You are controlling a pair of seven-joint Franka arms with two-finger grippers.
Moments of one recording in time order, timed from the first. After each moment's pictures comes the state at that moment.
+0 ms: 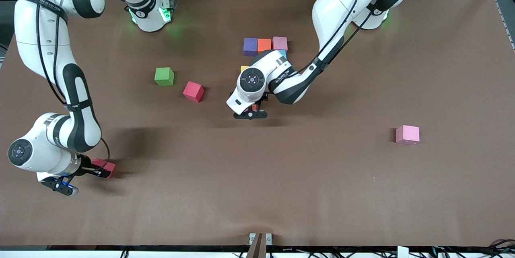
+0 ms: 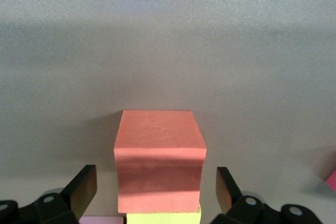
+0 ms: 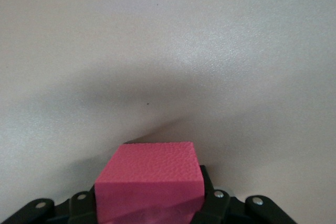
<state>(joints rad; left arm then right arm) -0.58 0.92 -0.39 -1.29 0.08 2.08 -0.90 -0.05 0.89 -0.13 -1.36 0.16 2.26 0.15</state>
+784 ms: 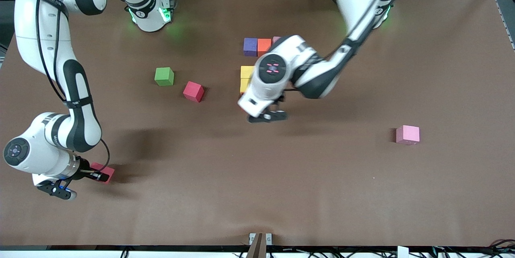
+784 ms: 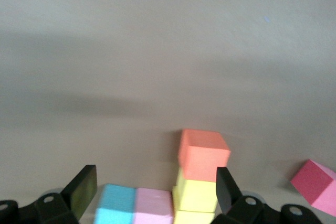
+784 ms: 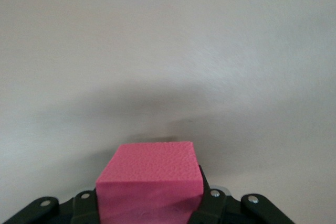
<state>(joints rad) -0.42 0.67 -0.38 -1.27 0.08 1.84 -0.89 -0.01 0.82 -0.13 -1.33 0.15 2.25 0.09</state>
